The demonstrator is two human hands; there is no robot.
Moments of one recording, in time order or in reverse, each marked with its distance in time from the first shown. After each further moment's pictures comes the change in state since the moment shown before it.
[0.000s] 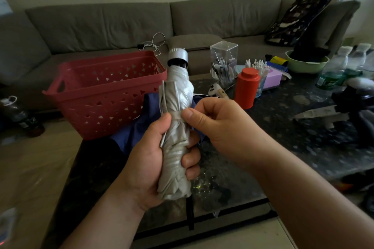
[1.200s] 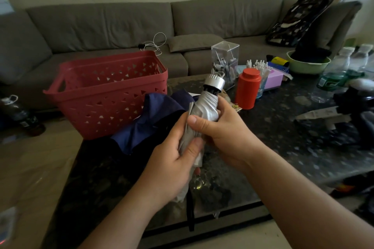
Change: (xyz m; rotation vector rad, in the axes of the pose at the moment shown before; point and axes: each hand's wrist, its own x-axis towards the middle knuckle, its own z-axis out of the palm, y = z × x) left_hand 0.007 -0.025 -0.016 0.969 0.324 0.259; right_hand 0.025 0.049 0.002 0.554 0.072 0.062
